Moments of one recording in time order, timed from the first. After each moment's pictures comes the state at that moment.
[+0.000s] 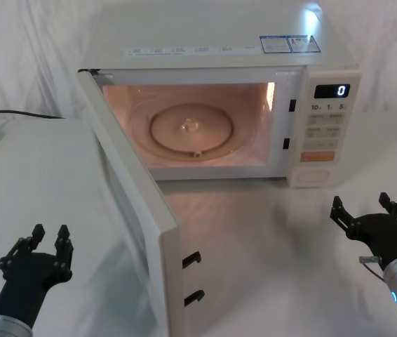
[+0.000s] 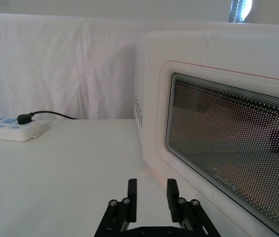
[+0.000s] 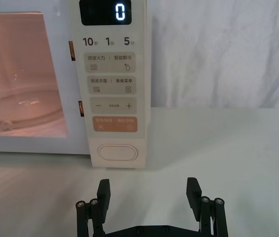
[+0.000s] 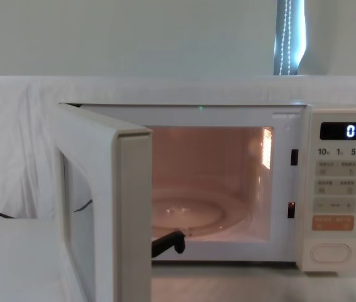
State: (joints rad) left arm 0.27 0.24 0.04 -1.85 -0.25 -0.02 -0.02; right arm 0.02 0.06 -0.02 -1.52 0.07 0.01 0.08
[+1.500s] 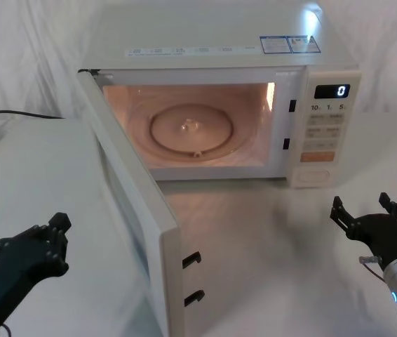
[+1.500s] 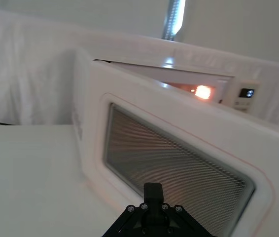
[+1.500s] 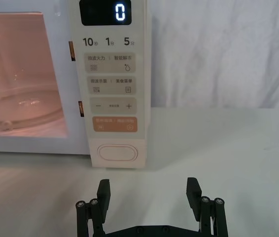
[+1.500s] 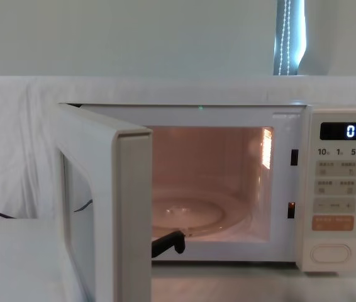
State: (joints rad) left arm 0.35 0.36 -0.08 -2.10 -0.52 0.24 -0.27; right arm 0.02 0.06 -0.02 -1.52 0.07 0.01 0.08
